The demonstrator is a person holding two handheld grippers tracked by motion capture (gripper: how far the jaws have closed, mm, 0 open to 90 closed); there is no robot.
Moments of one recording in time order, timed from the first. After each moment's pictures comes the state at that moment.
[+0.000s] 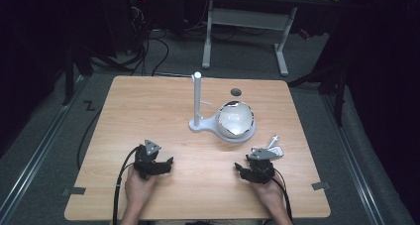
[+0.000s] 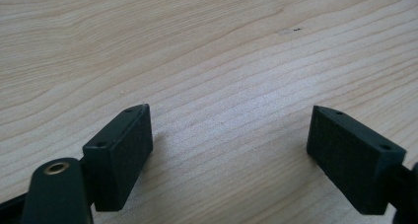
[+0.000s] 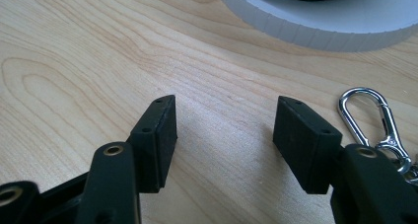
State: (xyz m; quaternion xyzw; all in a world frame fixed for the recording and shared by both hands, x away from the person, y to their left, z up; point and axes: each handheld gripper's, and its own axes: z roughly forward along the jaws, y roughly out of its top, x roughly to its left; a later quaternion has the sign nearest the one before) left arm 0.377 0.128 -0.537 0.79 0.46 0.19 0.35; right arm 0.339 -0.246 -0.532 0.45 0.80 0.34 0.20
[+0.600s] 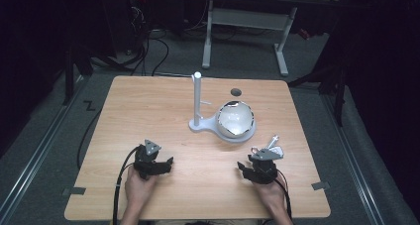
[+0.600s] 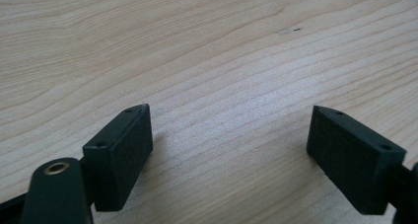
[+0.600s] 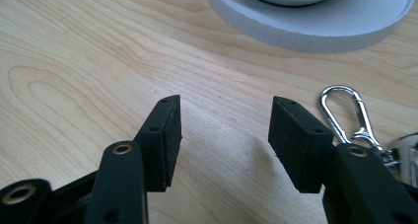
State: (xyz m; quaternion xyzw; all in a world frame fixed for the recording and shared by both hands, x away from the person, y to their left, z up) left arm 0.377 0.128 -0.537 0.79 0.46 0.19 0.35; right arm 0.332 -0.252 -0.524 0.46 0.79 0.35 0.21
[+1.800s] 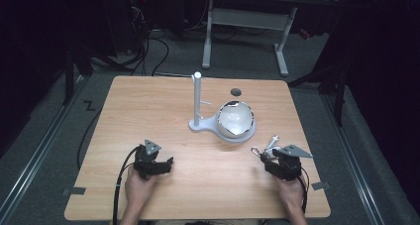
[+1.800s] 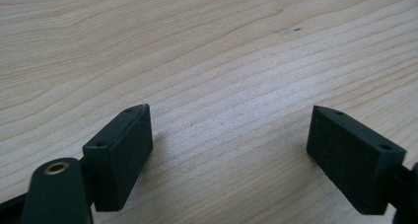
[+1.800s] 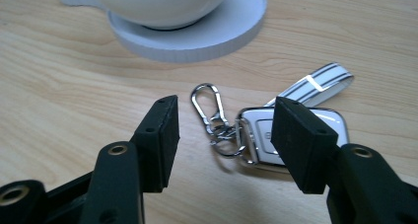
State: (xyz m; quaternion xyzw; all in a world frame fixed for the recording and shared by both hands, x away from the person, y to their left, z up) left arm 0.377 0.128 -0.537 0.79 0.46 0.19 0.35; right arm 0.330 -0.313 -0.504 0.53 0.72 0.36 0.25
